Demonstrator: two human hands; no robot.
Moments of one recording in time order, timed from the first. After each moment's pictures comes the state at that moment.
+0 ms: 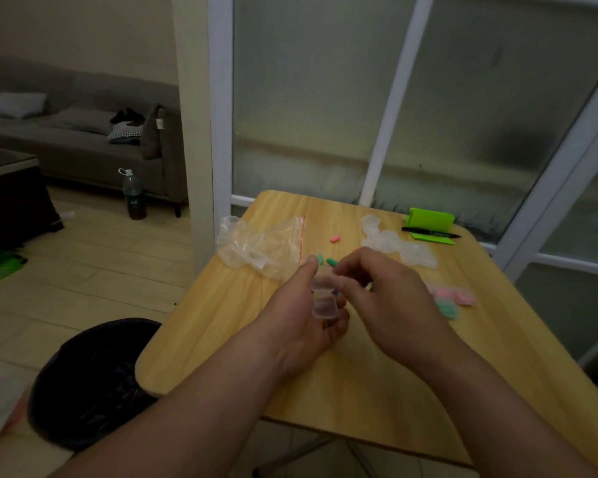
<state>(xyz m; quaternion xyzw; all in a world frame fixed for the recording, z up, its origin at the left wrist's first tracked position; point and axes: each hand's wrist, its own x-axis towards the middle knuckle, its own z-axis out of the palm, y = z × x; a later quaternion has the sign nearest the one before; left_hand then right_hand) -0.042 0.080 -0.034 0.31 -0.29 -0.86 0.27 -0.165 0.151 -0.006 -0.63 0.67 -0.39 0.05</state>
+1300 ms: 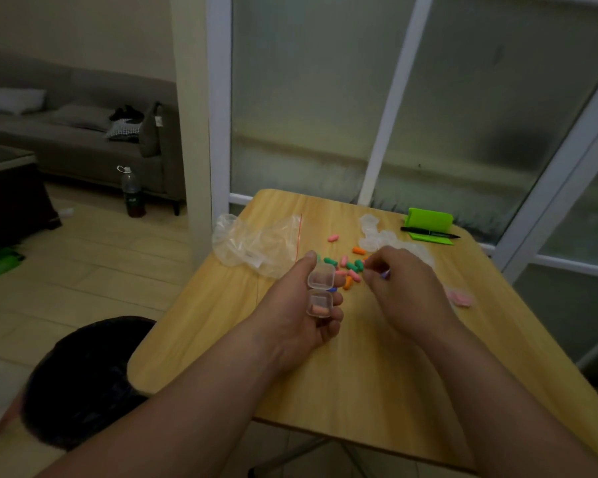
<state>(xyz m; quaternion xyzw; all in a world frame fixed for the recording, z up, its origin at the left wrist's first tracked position) -0.043 0.079 -0.026 0.34 -0.34 -0.84 0.26 -0.218 0.123 -0.025 -0.55 0.79 -0.28 -0.06</state>
